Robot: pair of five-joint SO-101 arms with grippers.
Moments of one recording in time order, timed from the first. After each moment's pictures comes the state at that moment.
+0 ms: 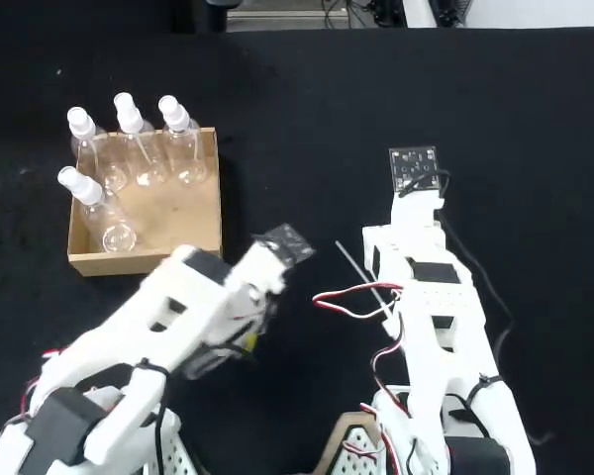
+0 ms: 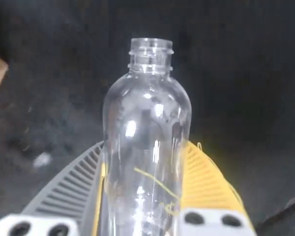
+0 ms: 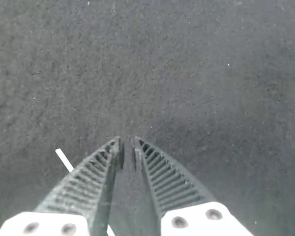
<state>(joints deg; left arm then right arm) 24.4 -20.6 50.9 65.0 -23.4 3.3 -31.3 65.4 26.8 8.0</state>
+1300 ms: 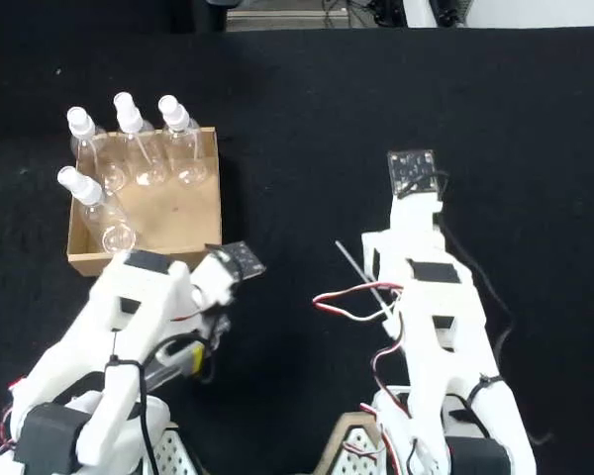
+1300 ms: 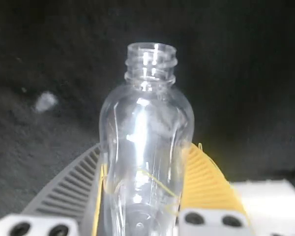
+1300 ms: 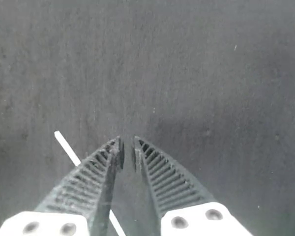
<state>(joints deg) 8.9 -24.4 58.4 67.7 -42.6 3.3 -31.2 64.7 31.9 8.0</state>
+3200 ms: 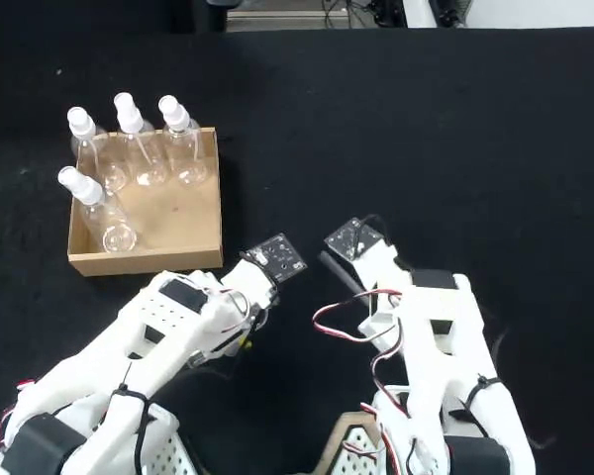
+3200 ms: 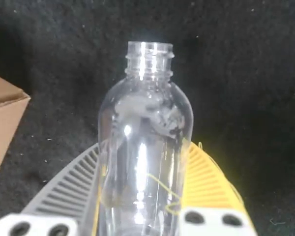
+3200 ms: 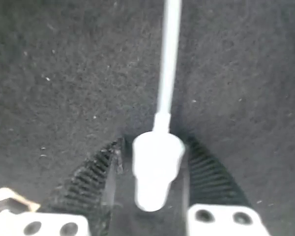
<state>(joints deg) 22.8 -25.9 65.3 43.3 -29.5 3.6 -31.1 68.7 58.2 45.1</state>
